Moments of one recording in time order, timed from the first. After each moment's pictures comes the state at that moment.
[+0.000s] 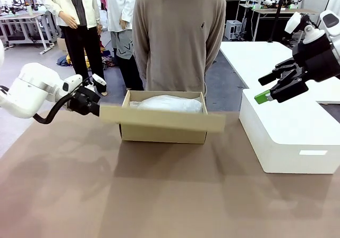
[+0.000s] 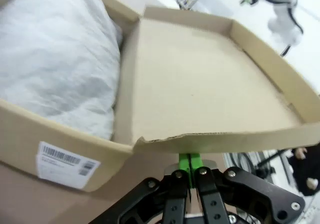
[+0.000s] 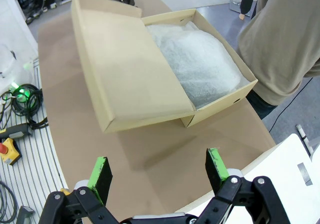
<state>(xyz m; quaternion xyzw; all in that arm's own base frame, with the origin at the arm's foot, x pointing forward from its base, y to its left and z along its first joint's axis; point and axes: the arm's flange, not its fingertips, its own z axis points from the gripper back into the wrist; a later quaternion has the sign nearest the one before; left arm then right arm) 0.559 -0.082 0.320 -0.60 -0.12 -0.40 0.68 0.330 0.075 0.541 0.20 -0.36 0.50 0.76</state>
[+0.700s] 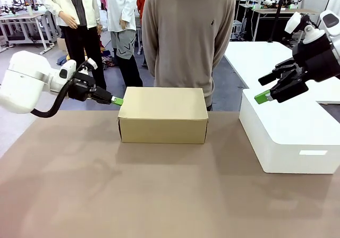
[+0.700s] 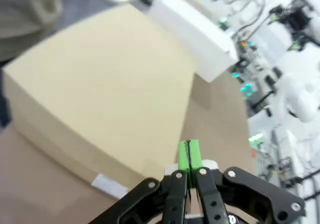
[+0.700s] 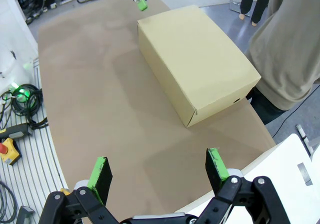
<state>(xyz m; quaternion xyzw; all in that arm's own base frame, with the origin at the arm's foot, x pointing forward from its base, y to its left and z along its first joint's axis) 0.561 -0.079 0.372 -0.51 -0.23 -0.33 0.76 0.330 0.075 0.541 0.20 -0.36 0.50 0.76</state>
